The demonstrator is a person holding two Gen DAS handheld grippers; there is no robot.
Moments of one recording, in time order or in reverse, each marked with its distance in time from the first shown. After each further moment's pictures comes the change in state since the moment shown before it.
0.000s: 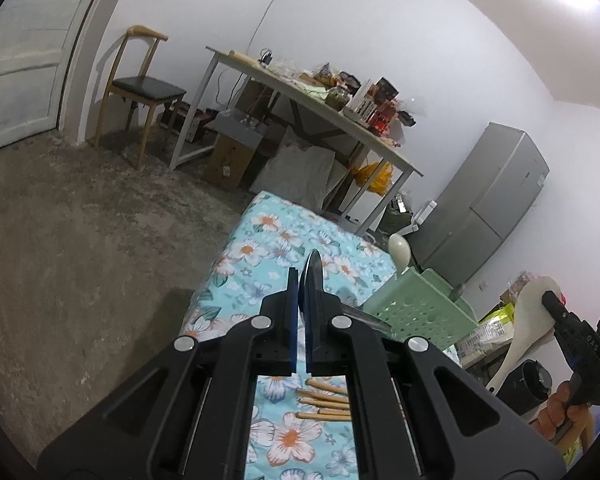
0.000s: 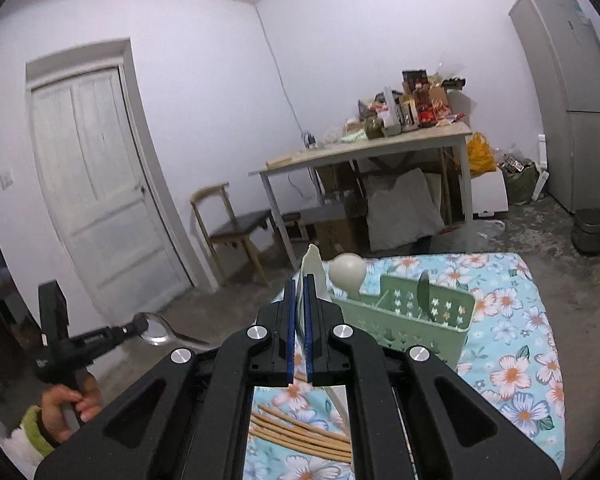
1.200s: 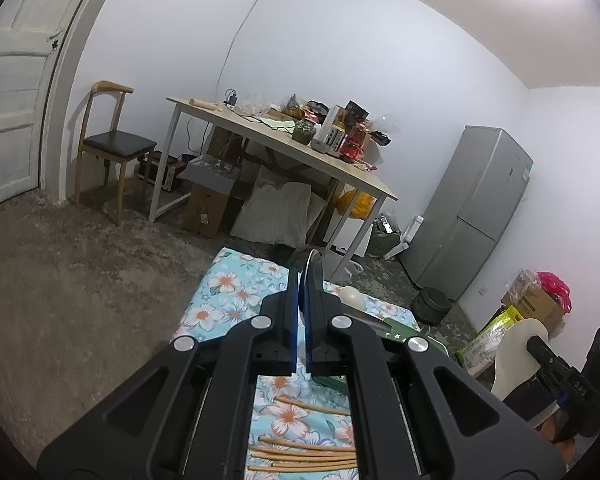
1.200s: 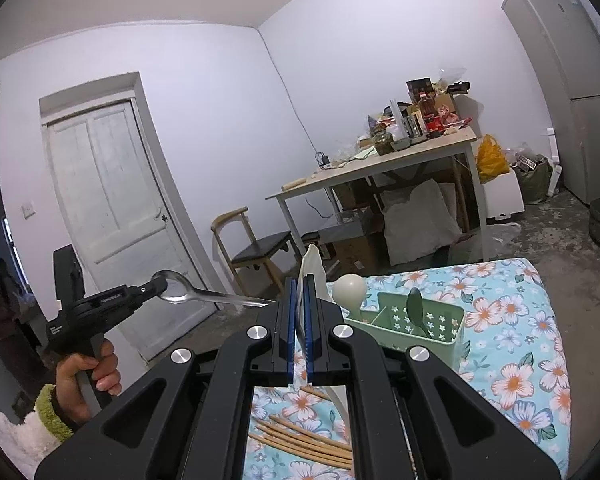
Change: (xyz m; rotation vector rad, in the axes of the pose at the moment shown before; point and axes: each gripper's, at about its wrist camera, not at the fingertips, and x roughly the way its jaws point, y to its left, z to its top) left arm 0.012 -0.093 0.044 0.133 -0.110 -0.020; right arm -0.017 -0.038 0.006 0.060 -0.059 0.101
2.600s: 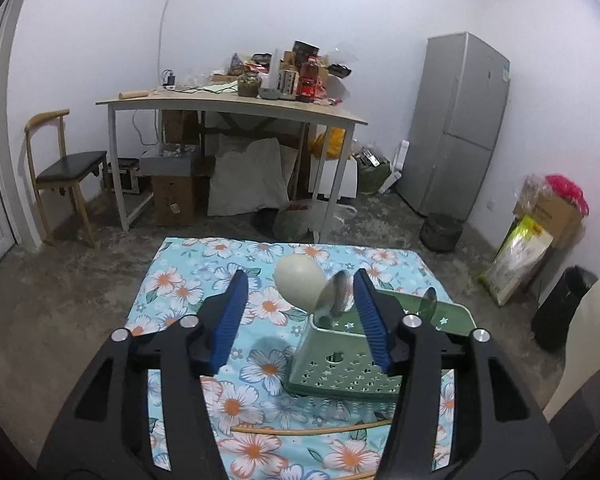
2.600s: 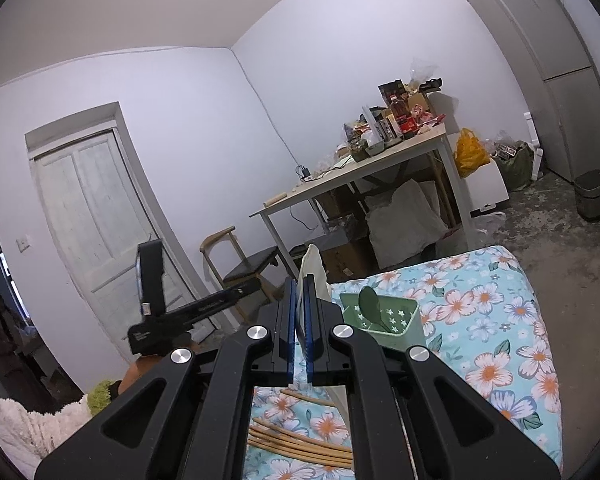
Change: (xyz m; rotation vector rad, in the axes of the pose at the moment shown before) left arm 0.136 -0.092 -0.031 0.260 0.173 -0.015; right arm -0.025 -0.050 -0.010 0.093 -0.043 -0.044
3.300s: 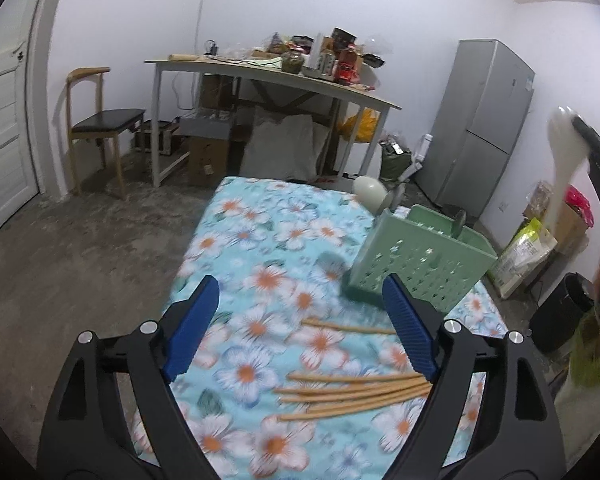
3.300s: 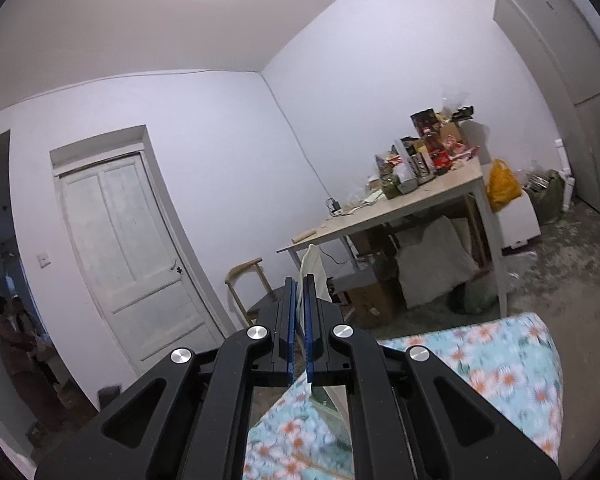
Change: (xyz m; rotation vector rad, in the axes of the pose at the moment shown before) left arm -0.088 0.079 -0.086 -0.099 0.063 0.063; right arm 0.056 -0.003 0.092 -0.055 -0.092 0.132
